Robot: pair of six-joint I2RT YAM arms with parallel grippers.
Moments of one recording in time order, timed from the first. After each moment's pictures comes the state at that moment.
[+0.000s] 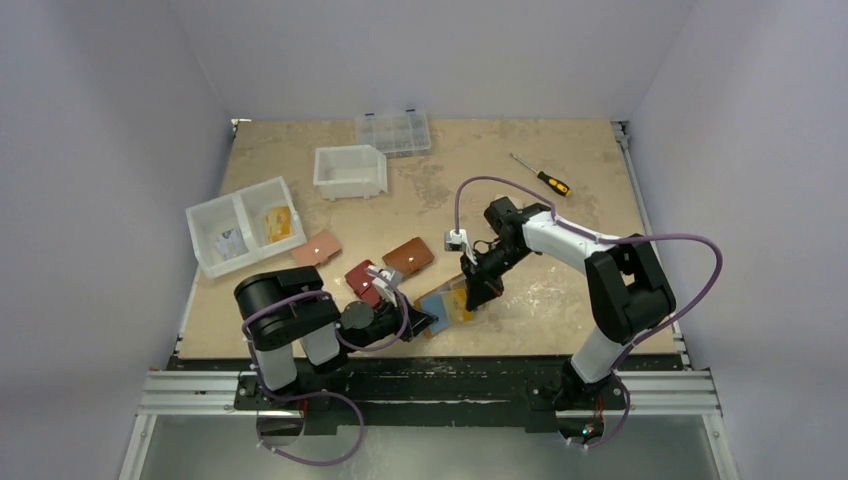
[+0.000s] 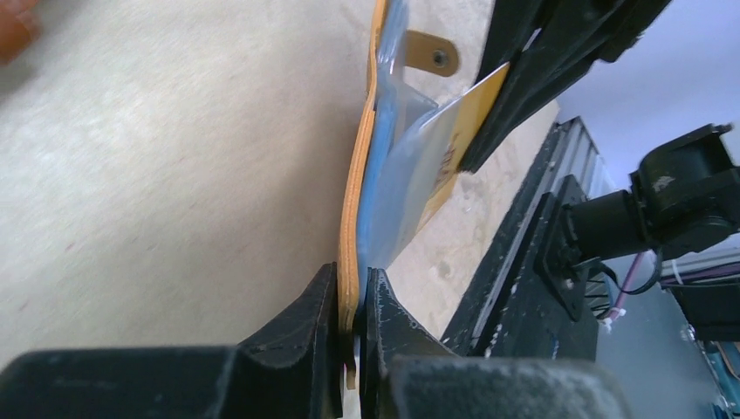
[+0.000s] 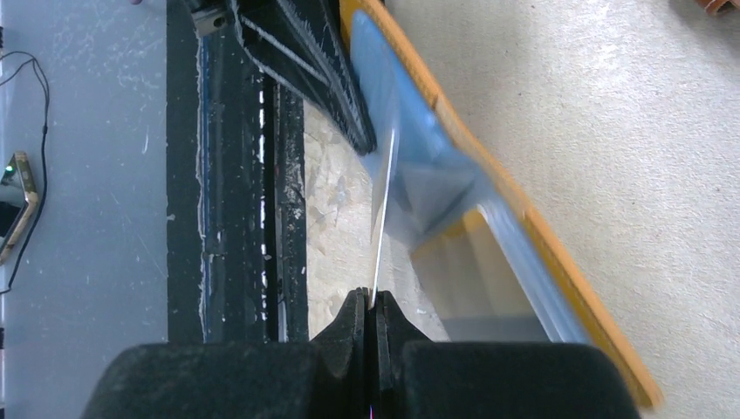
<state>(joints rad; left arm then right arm) -1.03 1.81 0.15 1.48 0.00 -0.75 0.46 1.68 1.04 -0.92 -0.90 -0.85</state>
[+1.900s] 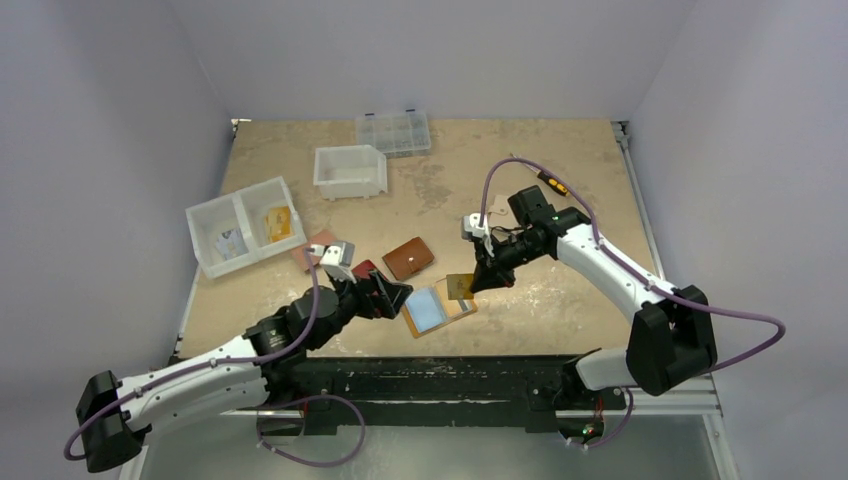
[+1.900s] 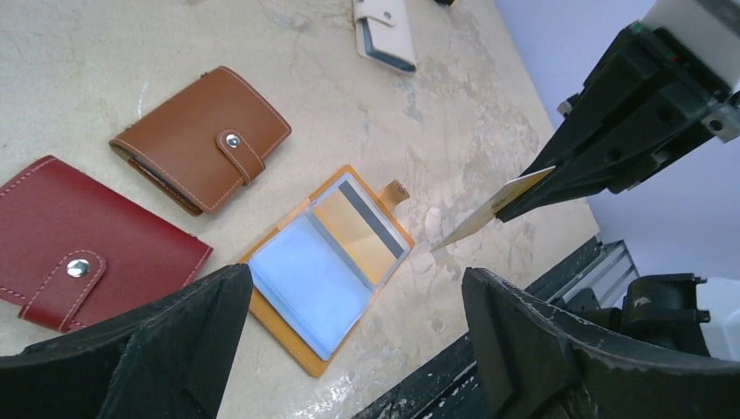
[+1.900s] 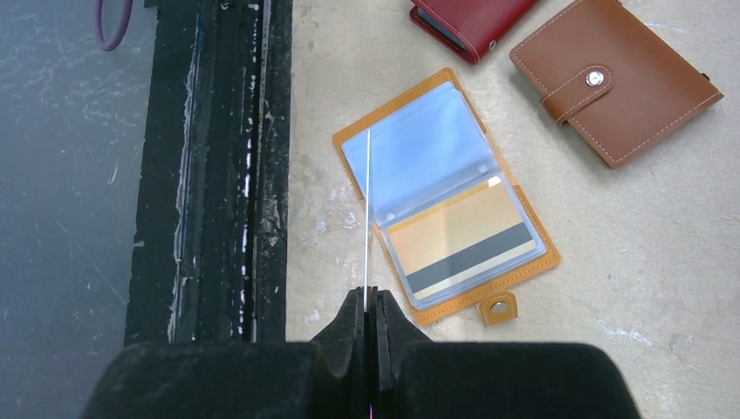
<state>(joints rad) -1.02 0.62 0.33 0.04 -0.38 -0.73 0.42 1.39 1.01 -0.85 -0.91 -0.83</state>
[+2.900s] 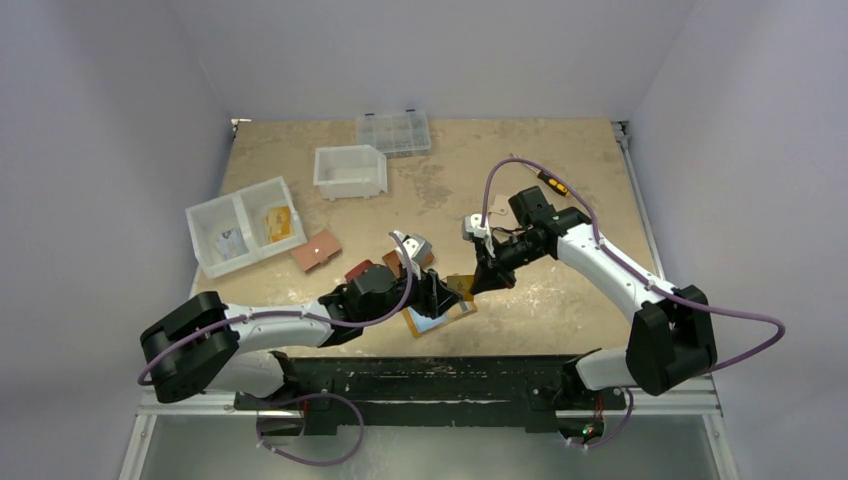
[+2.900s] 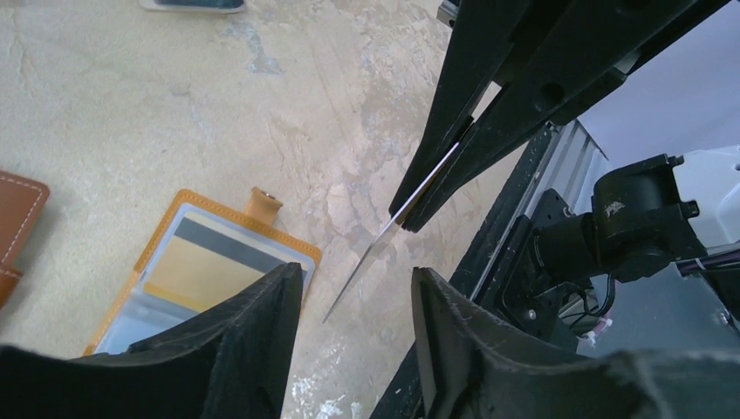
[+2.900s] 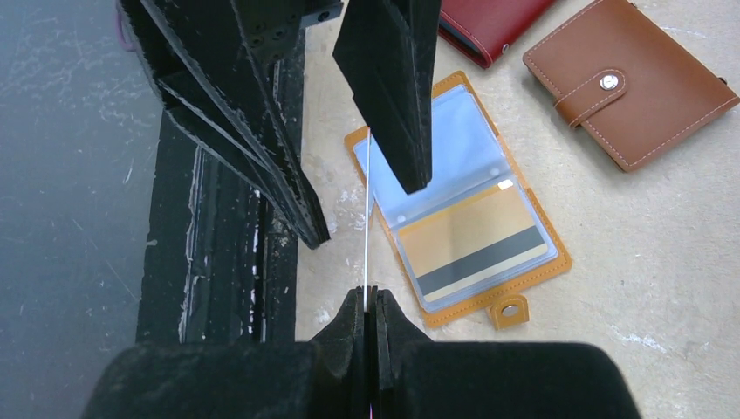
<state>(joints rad) -1.02 1.29 0.46 0.60 0.02 -0.55 0.41 1.39 1.01 -0.87 -0.93 -0.84</state>
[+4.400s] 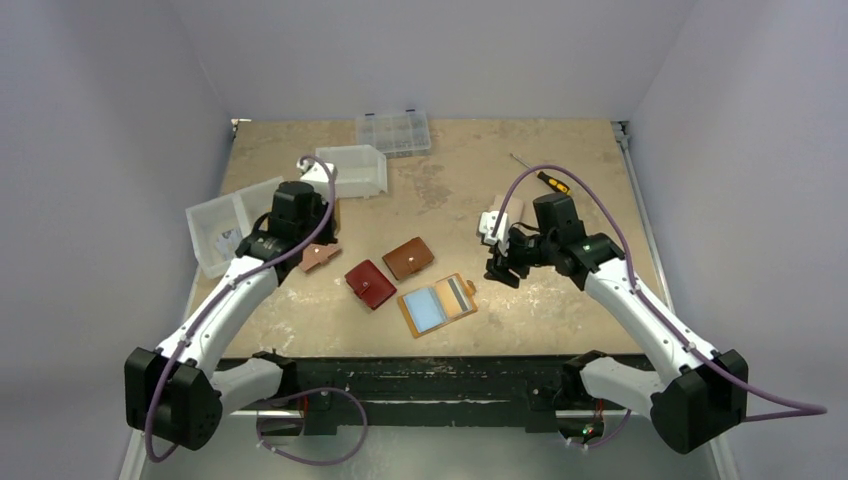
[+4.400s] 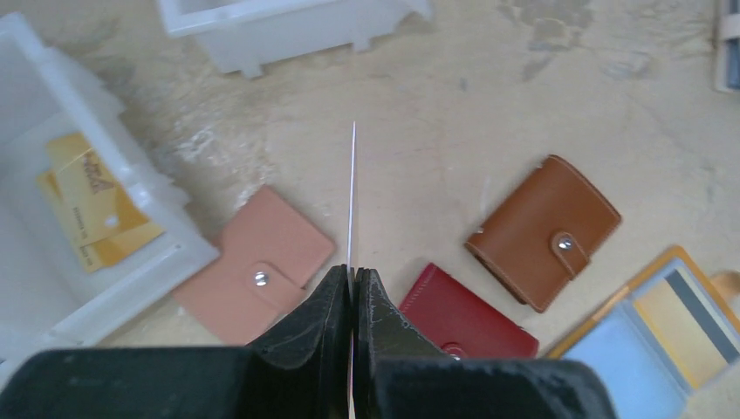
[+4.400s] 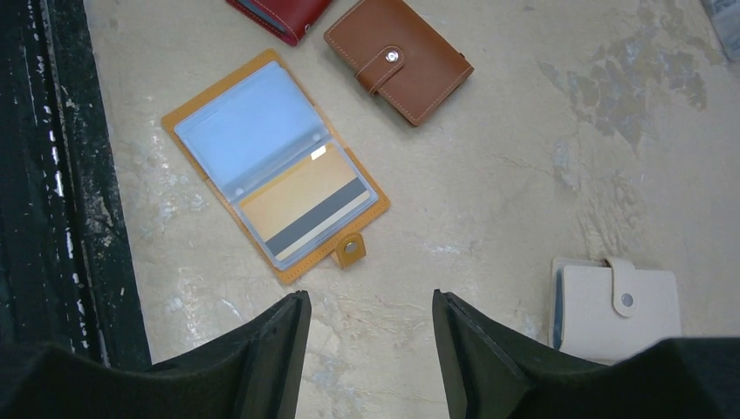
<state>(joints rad) -0.34 1.11 0.85 -0.34 -0.05 -0.12 0.41 1.10 0.89 -0.63 -0.59 -0.75</state>
